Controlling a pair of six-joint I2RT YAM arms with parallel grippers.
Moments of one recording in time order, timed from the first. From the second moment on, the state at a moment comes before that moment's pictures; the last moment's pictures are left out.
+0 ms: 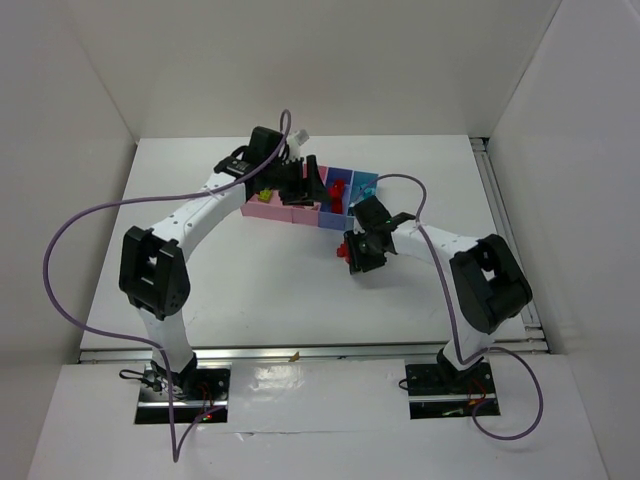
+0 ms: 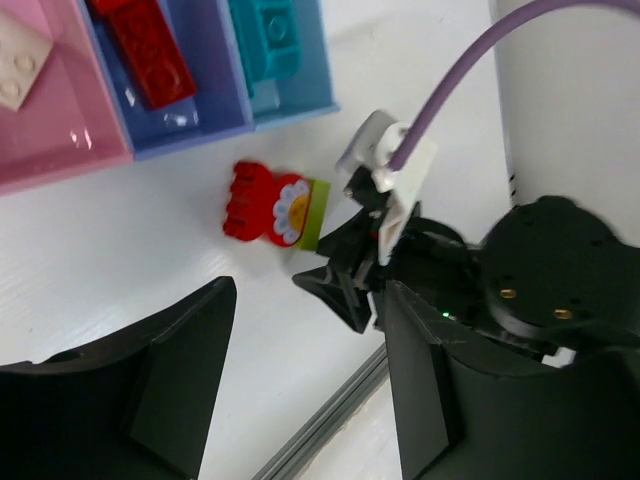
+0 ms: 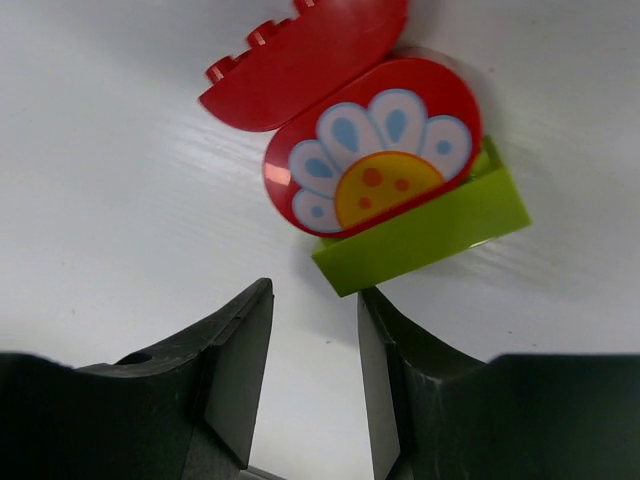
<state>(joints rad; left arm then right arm) -0.43 1.84 1.67 -0.54 0.50 -0.53 0.52 1.68 1.02 -0.49 -0.09 0.31</state>
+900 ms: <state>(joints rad) -0.61 2.11 1.59 -0.55 0.40 -0.35 0.33 1.35 0.96 -0.52 0.13 0.62</state>
